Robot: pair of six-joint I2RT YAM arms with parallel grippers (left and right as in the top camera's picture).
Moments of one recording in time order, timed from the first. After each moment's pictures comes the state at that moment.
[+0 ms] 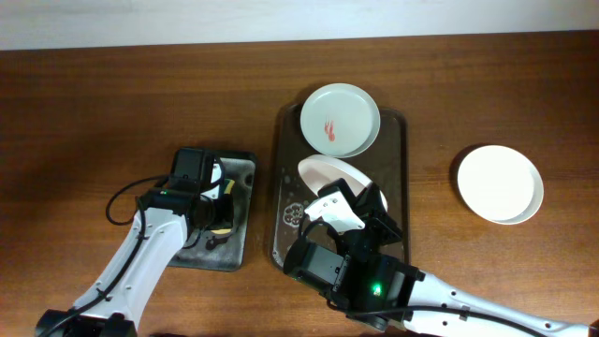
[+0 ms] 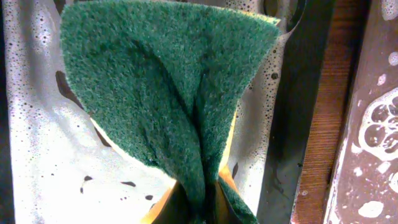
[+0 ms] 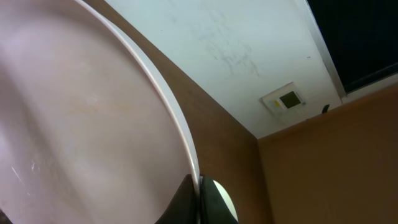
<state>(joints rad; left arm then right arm) -0.18 1.44 0.85 -0.69 0.03 -0.16 1.12 1.27 0.96 -0.79 1.28 0.20</state>
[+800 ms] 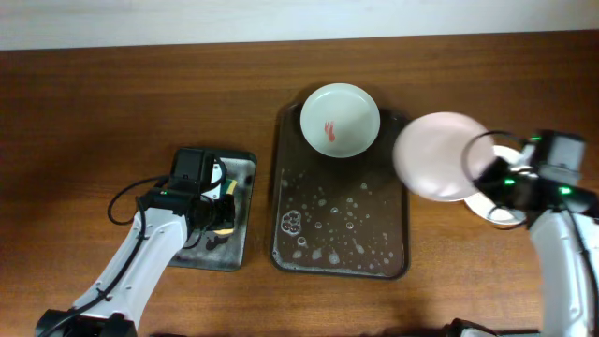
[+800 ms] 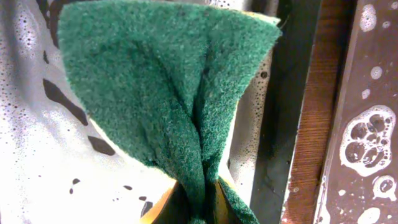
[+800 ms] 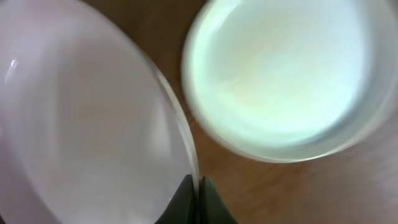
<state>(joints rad) -0.18 1.44 0.85 -0.69 0.06 -0.16 -0.42 1.31 0.96 -0.72 -0.18 0.42</state>
